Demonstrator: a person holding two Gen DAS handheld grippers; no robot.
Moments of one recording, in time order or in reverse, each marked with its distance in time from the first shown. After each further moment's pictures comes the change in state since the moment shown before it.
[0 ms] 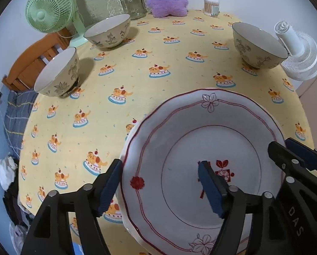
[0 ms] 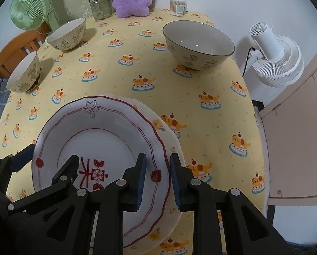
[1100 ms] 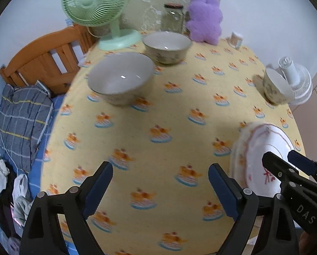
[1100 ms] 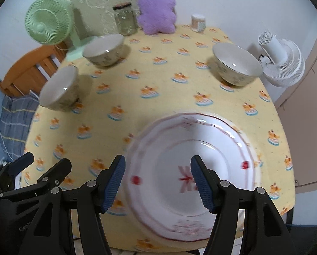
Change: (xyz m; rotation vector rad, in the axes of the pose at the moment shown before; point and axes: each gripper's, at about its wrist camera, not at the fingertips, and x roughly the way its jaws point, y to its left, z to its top) left arm -0.030 0.183 0.011 -0.043 -0.095 -0.133; right arm -0.048 0.121 0.009 0.108 -0.094 0.052
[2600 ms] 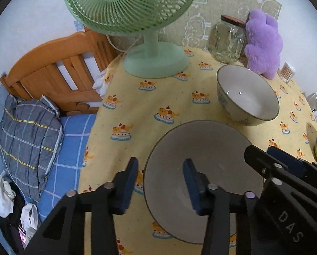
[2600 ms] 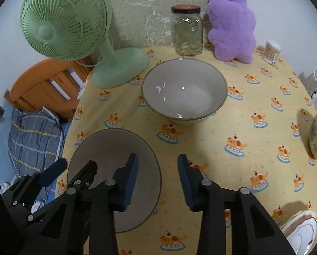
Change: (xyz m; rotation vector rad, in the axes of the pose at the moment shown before) left arm 0.102 0.102 0.138 -0.040 -0.027 0.075; right arm 0.117 0.161 0.153 -0.036 -0.013 0.118
